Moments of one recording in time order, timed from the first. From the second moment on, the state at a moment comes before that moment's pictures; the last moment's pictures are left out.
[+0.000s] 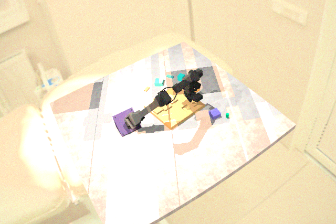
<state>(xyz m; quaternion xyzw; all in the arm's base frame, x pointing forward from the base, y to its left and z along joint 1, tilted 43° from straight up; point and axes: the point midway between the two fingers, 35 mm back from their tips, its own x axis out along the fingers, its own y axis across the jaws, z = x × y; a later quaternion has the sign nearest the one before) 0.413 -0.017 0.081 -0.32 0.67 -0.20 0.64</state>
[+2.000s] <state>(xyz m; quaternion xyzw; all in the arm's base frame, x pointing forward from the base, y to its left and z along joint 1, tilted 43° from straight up) 0.262 0.099 0.012 0.23 0.34 -0.61 0.68</state>
